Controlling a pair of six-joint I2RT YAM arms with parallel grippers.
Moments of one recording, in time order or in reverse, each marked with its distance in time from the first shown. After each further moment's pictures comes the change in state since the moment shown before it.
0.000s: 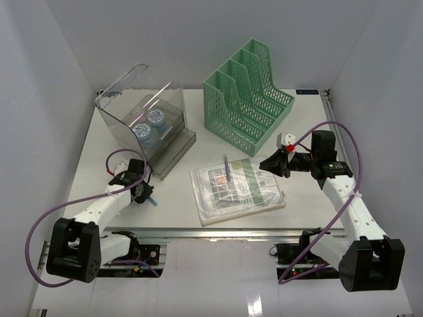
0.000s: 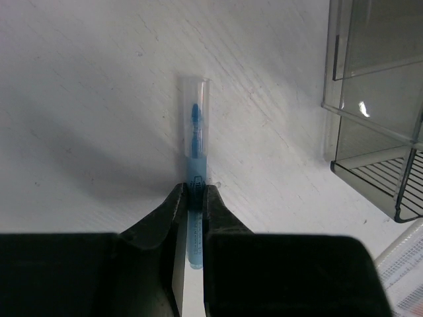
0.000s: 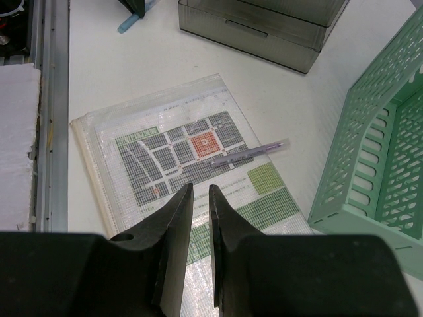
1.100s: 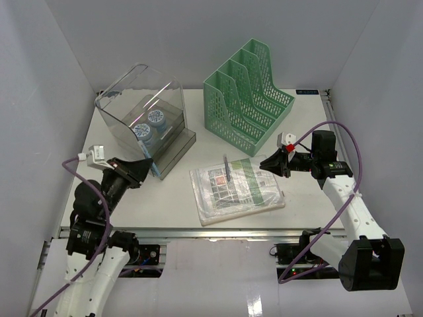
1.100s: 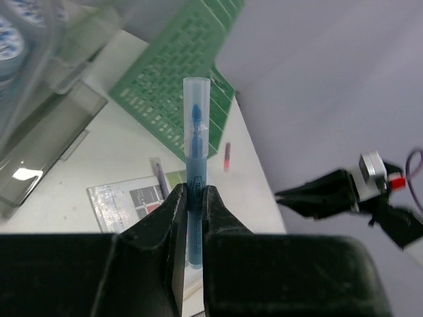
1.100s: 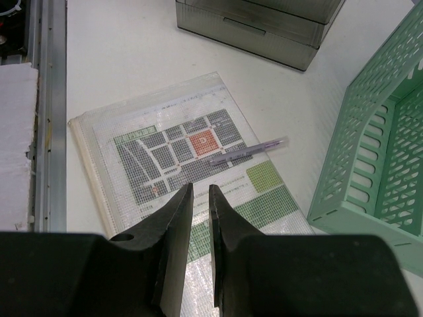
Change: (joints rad) left arm -0.012 -0.810 0.195 0.146 0.435 0.239; right arm -0.005 0.004 0.000 0.001 0.002 0.000
